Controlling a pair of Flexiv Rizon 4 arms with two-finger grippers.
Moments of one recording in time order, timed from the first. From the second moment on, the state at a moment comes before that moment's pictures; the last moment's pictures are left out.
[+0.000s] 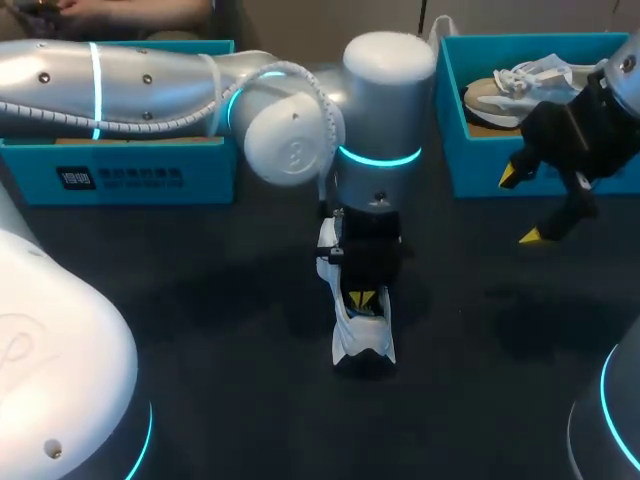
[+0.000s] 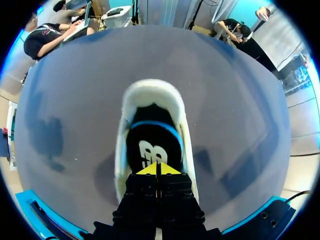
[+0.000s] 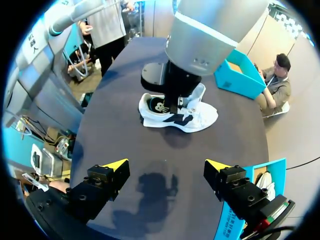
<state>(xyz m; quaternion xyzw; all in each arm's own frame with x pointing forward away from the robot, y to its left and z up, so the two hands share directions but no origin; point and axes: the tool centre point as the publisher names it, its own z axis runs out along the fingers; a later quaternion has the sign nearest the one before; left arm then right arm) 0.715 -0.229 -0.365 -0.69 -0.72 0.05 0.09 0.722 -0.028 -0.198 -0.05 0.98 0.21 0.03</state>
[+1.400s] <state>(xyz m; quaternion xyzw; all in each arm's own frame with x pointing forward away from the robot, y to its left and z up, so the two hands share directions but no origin) 0.670 -0.230 -0.367 -0.69 -0.71 0.11 0.10 0.722 -0.028 -0.198 -0.05 0.98 0.21 0.03</state>
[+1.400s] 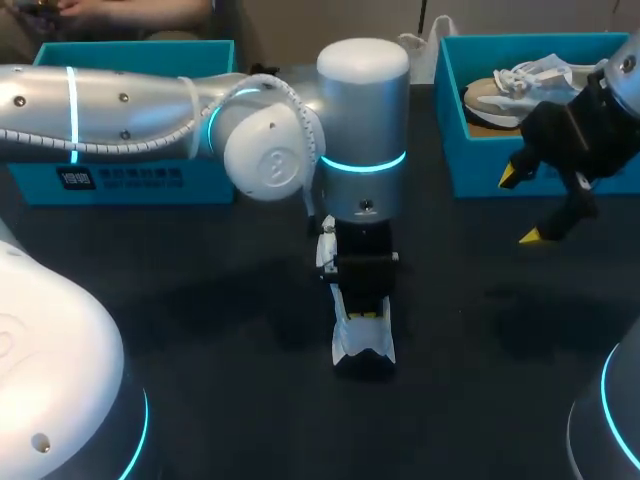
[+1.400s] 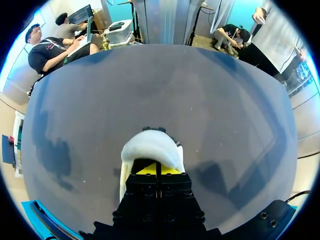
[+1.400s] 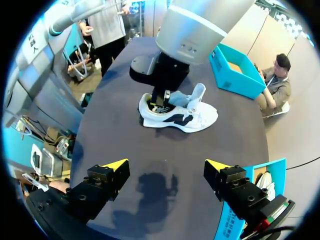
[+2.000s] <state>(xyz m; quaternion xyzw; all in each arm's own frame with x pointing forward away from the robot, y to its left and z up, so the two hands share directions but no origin) 0.669 -0.231 -0.407 -0.69 -0.71 0.08 0.08 0.721 -0.028 -0.198 -0.05 0.98 0.21 0.03</state>
